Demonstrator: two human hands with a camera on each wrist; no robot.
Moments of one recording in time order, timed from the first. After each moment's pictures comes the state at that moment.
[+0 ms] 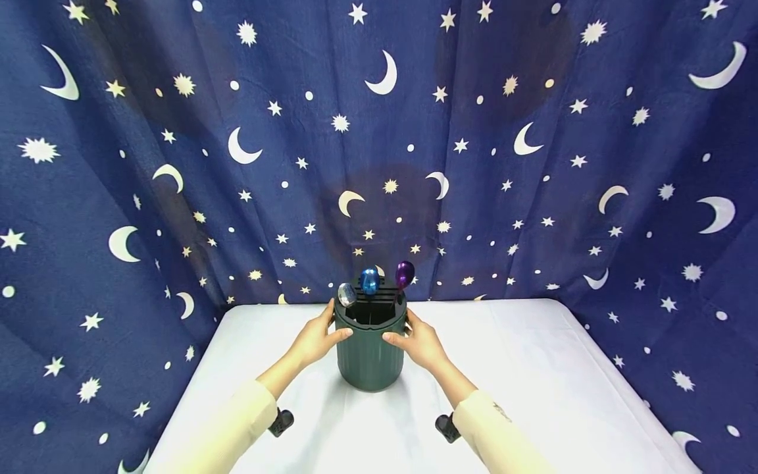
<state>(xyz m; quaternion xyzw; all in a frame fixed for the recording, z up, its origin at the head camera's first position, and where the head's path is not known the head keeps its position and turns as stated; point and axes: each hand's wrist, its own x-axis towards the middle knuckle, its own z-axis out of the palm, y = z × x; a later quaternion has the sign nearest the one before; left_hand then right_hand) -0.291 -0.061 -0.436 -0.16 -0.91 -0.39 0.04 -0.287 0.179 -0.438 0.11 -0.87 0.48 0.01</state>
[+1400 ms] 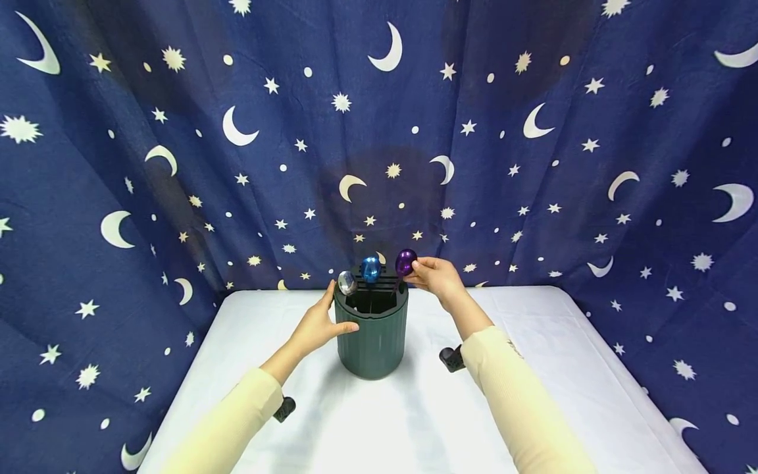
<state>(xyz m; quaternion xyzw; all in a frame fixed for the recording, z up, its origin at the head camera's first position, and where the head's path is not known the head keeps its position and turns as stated) -0.308 -0.062 -0.452 -0.15 -0.90 -0.40 0.03 -0.346 0.205 -0.370 0.07 -0.76 0.65 -0.07</state>
